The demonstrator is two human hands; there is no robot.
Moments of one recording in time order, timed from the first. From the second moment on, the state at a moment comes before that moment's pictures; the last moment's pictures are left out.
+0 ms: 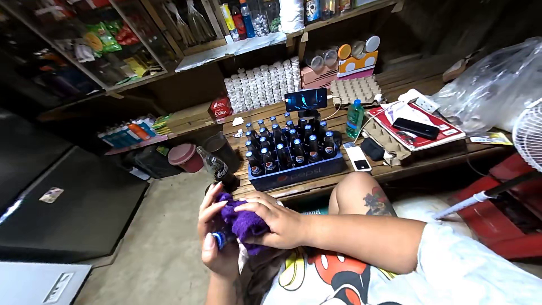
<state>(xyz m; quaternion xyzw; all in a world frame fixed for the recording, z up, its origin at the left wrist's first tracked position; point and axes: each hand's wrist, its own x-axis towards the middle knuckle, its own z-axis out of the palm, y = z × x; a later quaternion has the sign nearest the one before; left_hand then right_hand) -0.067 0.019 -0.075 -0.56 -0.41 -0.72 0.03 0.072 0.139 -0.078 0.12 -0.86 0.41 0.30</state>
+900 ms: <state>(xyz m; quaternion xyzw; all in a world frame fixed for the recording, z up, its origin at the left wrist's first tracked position) -0.056 0.007 -0.054 -0.38 -0.40 -0.83 0.07 0.069 0.158 -0.132 -0.10 -0.88 0.44 0.13</state>
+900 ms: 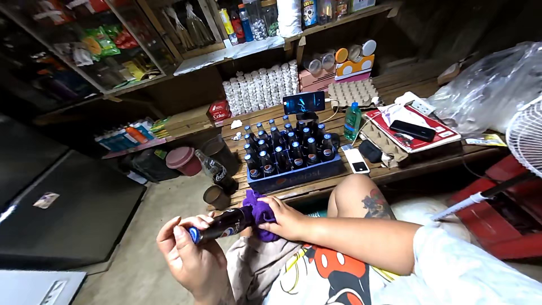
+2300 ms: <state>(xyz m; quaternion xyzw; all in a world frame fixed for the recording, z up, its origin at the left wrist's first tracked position) -0.043 0.001 -0.062 -0.62 -0.45 -0.64 0.09 0.091 0.124 -0.077 0.19 -0.85 0.33 0.37</state>
